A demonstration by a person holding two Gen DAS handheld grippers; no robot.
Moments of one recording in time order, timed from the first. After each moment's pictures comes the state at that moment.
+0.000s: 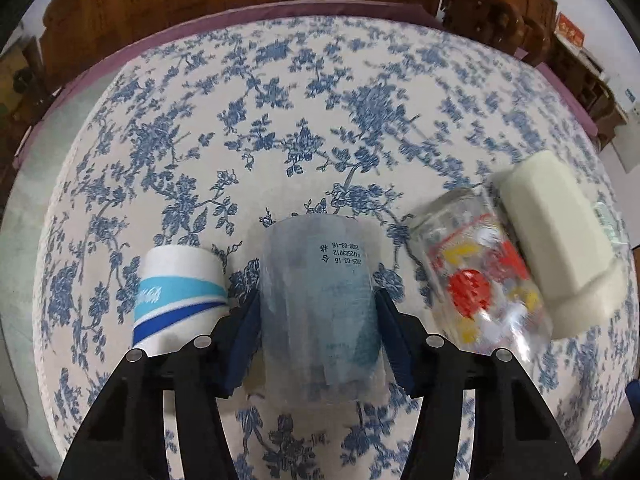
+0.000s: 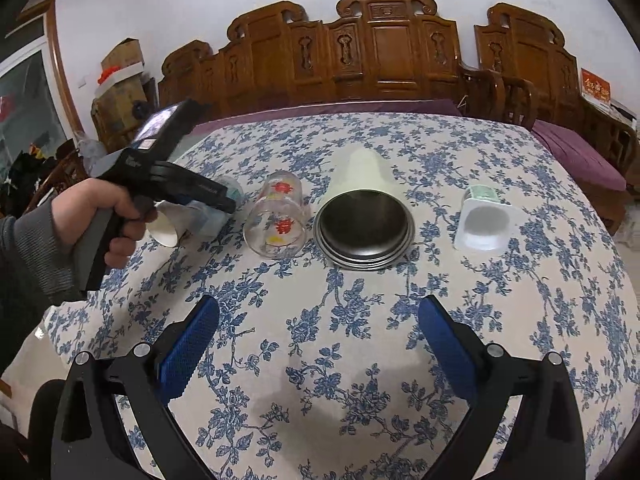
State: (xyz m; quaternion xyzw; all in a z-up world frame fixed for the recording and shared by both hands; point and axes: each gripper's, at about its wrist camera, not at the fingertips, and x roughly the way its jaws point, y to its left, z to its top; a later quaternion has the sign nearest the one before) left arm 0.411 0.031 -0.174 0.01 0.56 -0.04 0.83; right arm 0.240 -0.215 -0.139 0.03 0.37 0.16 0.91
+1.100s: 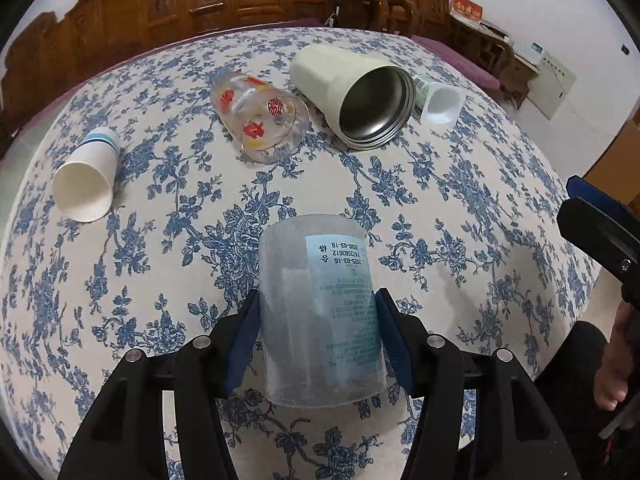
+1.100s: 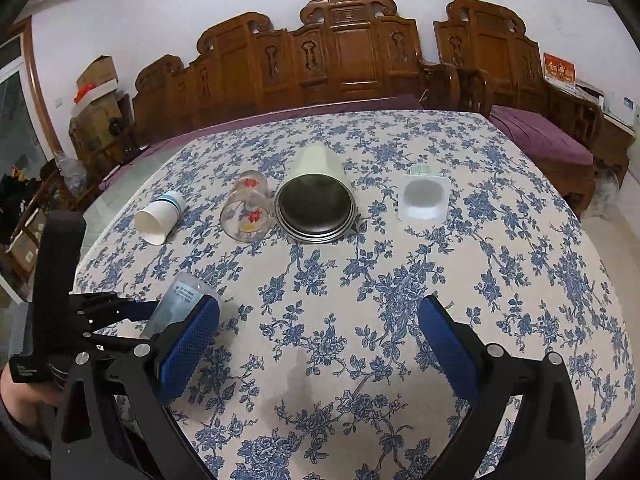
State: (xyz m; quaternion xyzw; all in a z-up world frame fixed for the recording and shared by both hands) left arm 0.216 -0.055 -0.179 0.04 0.50 -0.17 0.85; right arm 0.193 -0.251 -0.129 0.04 0.38 0.11 0.92
